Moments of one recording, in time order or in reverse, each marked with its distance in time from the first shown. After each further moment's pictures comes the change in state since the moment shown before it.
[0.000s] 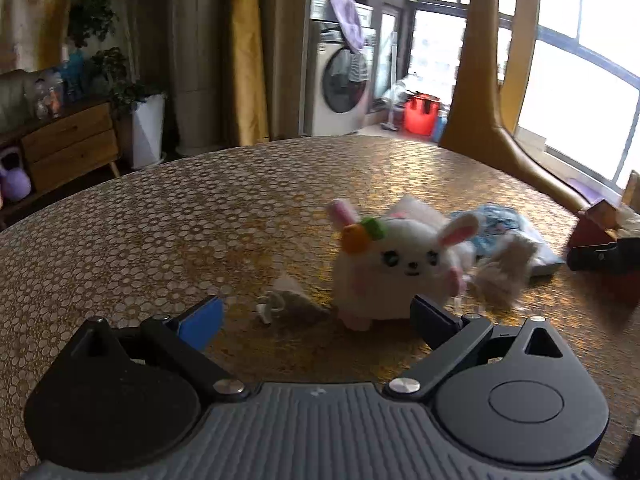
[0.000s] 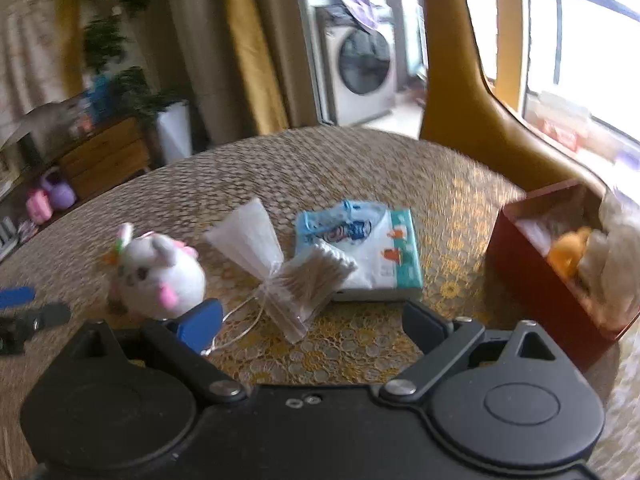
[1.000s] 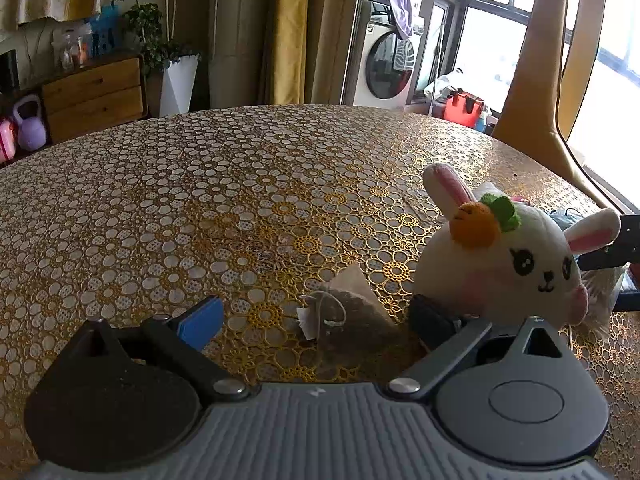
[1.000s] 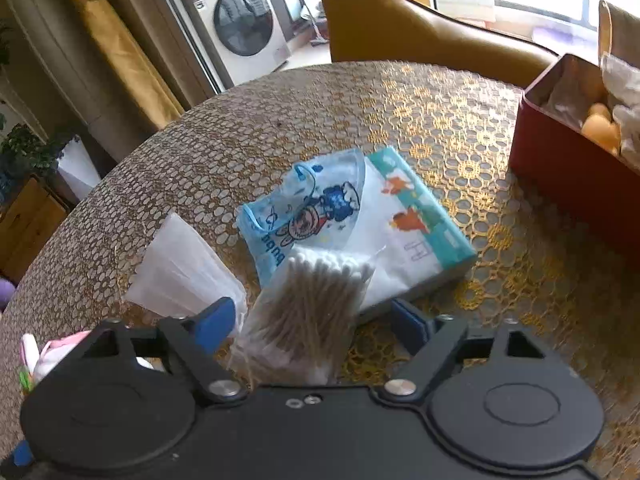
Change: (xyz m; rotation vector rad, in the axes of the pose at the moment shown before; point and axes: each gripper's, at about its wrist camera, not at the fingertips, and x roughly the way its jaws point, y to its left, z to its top) left arm 0.083 0.030 -0.010 -0.117 0.047 0.051; right arm 0.107 0.005 0.015 0.379 0.099 -0.154
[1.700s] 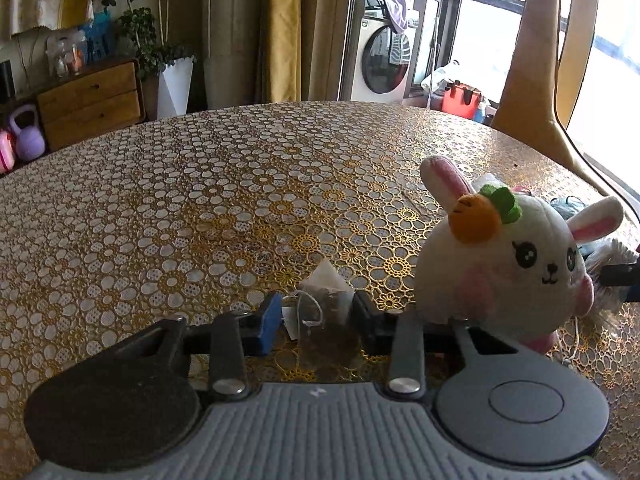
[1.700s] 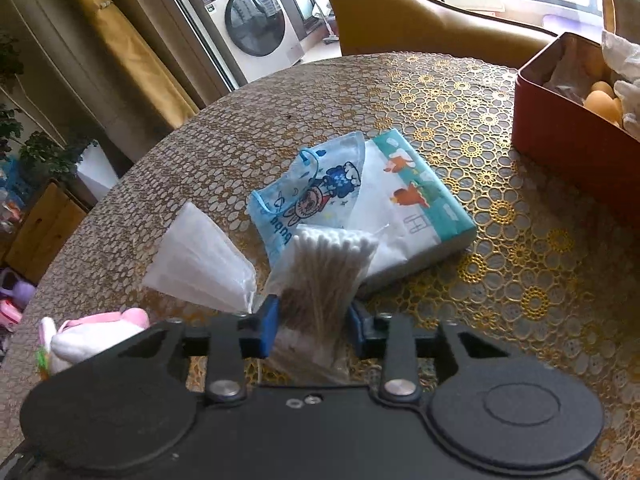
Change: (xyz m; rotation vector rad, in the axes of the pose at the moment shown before) left arm 0.006 -0.002 0.001 0.037 0.010 0.012; right arm -0.015 -0.015 -0.011 -0.008 -0.001 0.078
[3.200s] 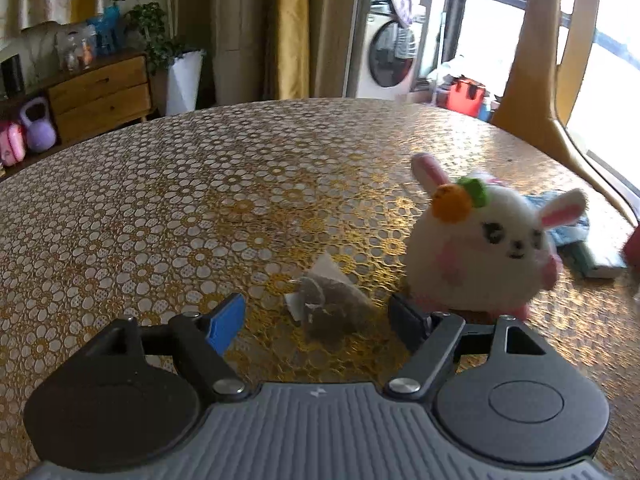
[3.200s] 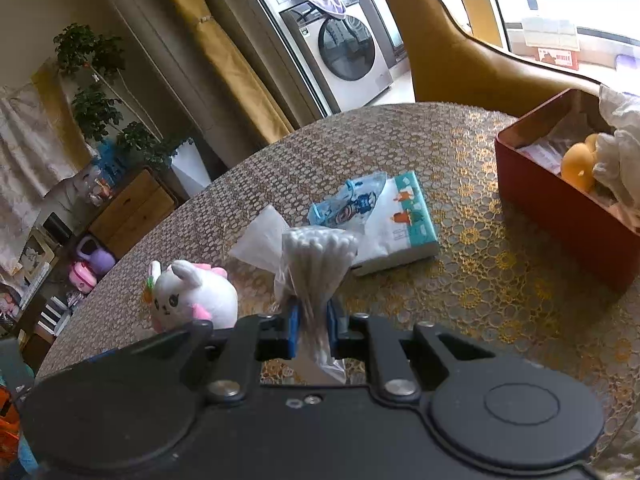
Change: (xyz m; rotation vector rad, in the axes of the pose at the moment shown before) left arm -0.033 0.005 -0.004 -0.024 0.032 0.018; right arm -0.103 -0.050 -0.014 -0.145 -0.050 0.255
